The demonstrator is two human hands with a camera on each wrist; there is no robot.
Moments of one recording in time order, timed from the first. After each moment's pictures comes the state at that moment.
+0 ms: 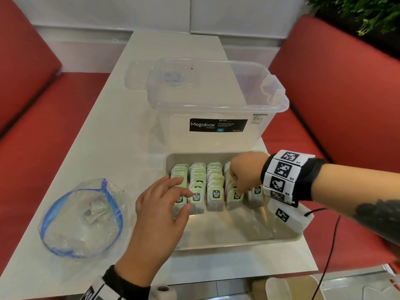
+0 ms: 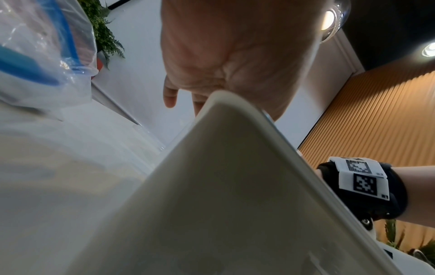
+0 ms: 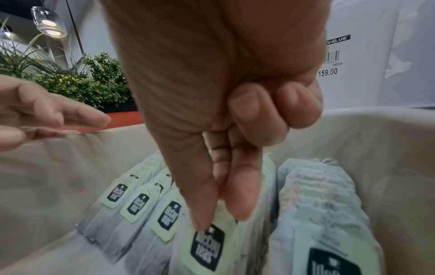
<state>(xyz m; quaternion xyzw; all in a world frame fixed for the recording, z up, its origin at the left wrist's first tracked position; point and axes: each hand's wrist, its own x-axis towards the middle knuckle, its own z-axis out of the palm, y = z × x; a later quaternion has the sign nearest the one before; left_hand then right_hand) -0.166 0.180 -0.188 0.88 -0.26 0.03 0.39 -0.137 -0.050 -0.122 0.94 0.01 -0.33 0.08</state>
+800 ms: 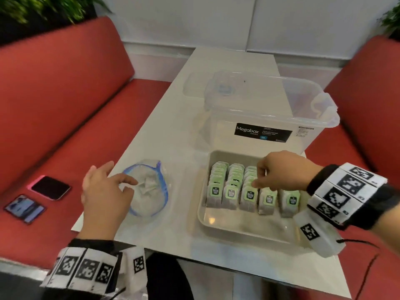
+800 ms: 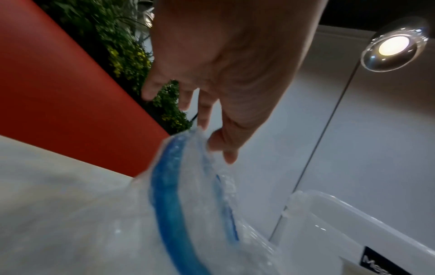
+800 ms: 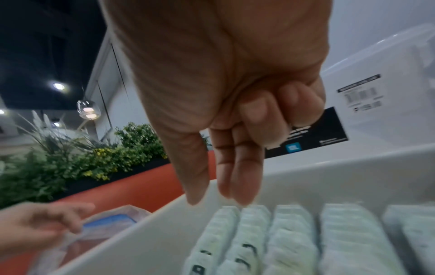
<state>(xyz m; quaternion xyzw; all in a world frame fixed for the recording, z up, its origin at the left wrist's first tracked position) -0.154 0.316 -0.170 0.96 0.06 0.11 0.23 -0.164 -0.024 -0.091 0.98 0.00 -0.18 -0.07</state>
